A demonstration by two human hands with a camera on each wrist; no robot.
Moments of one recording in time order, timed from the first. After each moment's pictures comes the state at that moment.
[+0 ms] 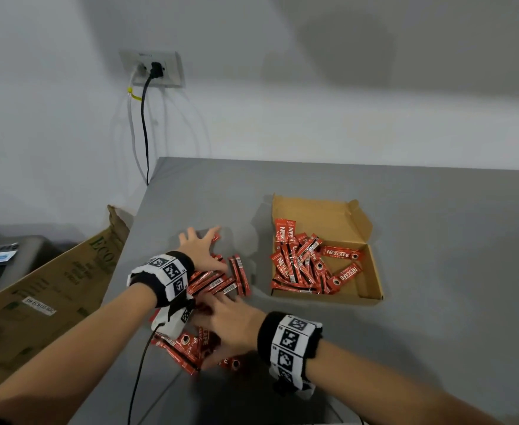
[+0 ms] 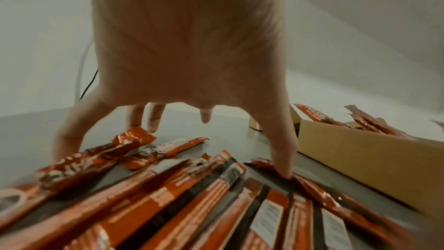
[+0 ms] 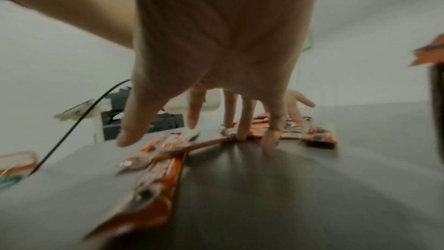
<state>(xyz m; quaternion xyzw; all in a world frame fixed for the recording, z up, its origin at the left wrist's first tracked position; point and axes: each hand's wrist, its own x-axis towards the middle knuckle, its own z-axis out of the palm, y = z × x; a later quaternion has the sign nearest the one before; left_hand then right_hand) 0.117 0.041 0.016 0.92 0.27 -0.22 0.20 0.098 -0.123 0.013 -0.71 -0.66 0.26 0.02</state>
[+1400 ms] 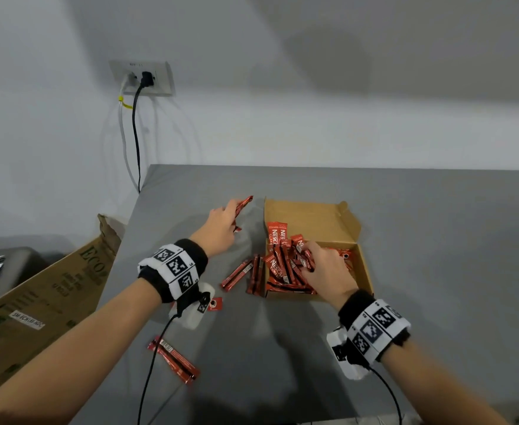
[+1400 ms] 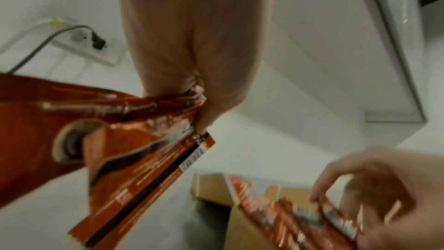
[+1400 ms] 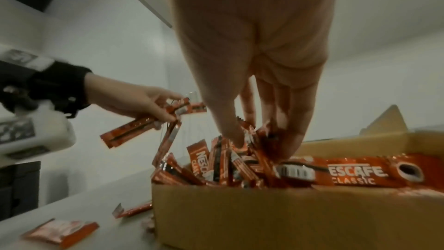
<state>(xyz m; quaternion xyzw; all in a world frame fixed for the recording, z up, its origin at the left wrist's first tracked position) 0.145 0.004 0.070 0.94 0.12 0.01 0.33 0.194 -0.222 0.048 -0.93 -0.28 0.08 0.21</state>
